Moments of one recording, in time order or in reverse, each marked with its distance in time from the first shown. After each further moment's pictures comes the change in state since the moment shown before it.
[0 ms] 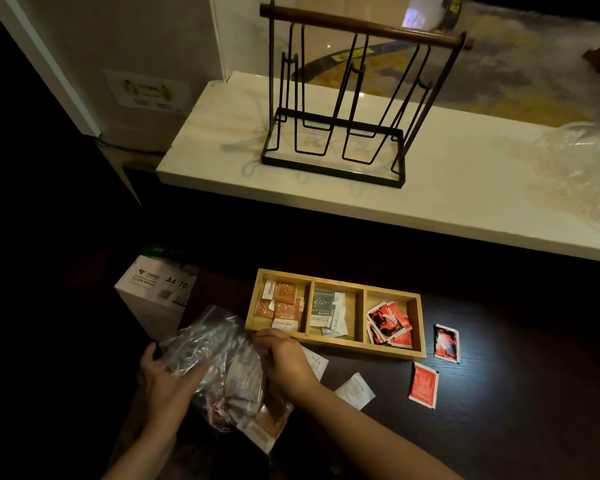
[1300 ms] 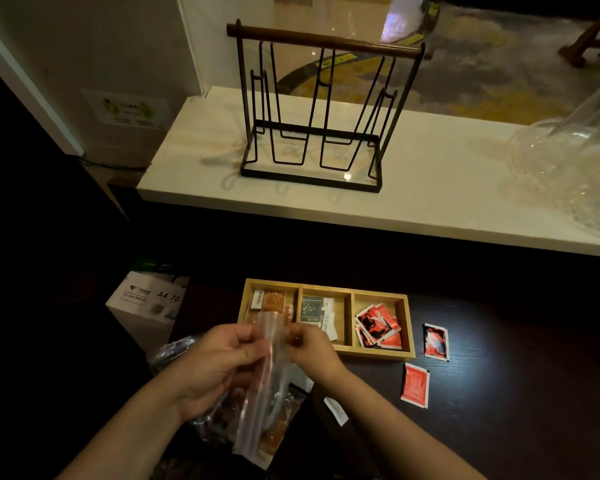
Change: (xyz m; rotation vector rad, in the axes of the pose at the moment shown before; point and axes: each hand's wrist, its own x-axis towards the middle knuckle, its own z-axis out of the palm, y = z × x) left_hand -0.057 0.130 0.019 -0.218 -0.990 -0.020; right_hand -0.010 0.016 -0.056 0.345 0.034 0.256
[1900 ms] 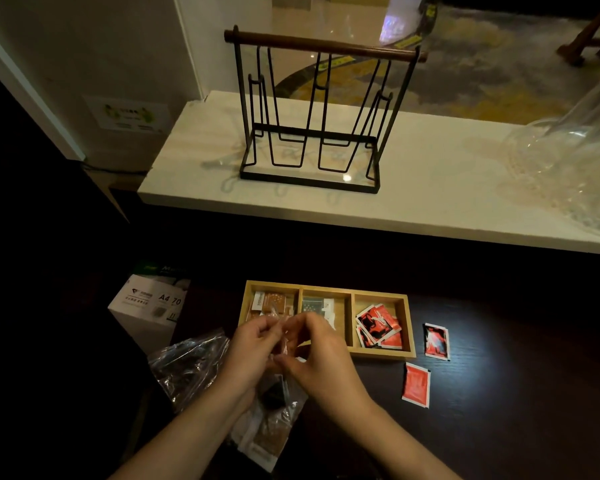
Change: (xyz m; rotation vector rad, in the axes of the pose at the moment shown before) left_hand 0.041 -0.026 0.036 0.151 0.420 0.145; right_hand -0.059 -0.054 -0.013 -0.160 0.209 -0.282
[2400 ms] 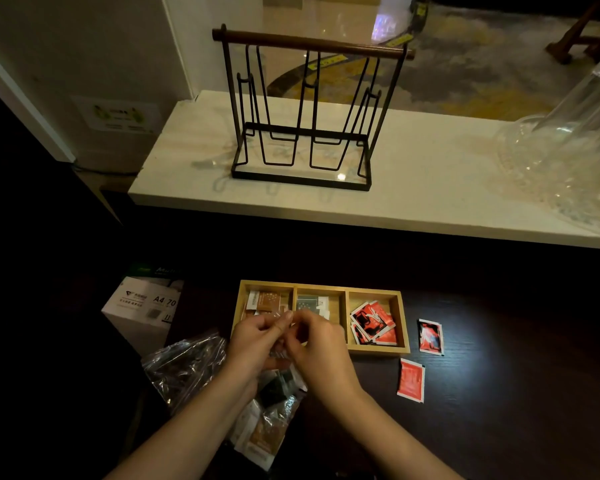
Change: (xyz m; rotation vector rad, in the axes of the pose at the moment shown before) left_hand 0.011 -0.004 0.010 -0.072 0.035 -0.089; right_hand 0.009 0.007 0.001 -0.091 0.115 0.026
